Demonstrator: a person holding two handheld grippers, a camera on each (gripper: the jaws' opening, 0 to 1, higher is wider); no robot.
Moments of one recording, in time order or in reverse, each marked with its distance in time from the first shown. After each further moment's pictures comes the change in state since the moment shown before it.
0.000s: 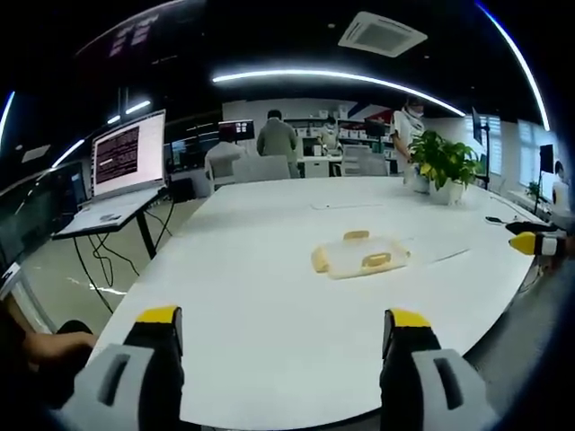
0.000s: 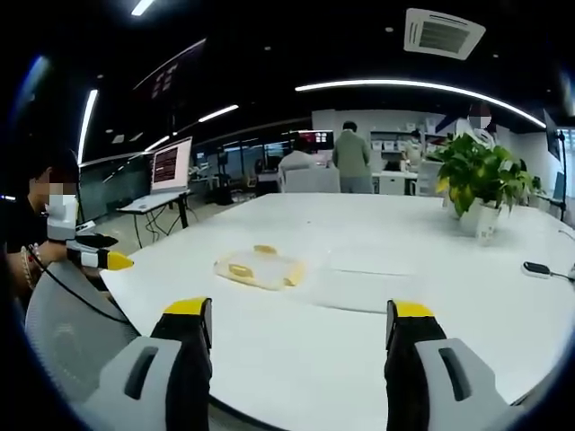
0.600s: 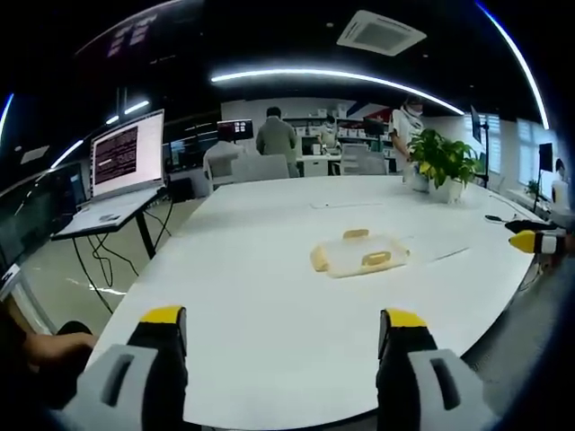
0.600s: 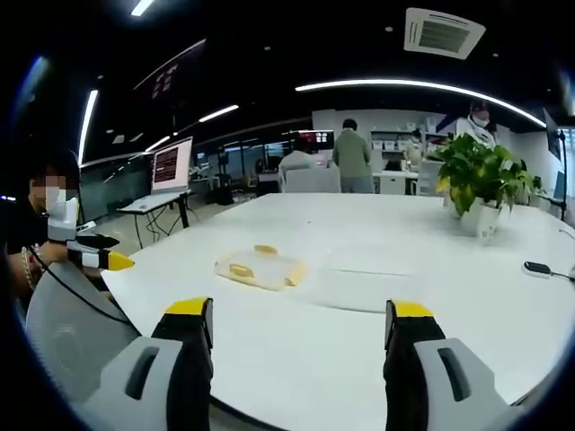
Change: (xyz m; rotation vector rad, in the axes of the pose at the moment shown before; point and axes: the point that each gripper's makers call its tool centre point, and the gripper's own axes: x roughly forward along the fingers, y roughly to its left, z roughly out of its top) left arm 0.001 0.001 -0.001 0.004 0.002 -0.004; right arm 0.000 0.001 0.000 0.000 0.002 0.004
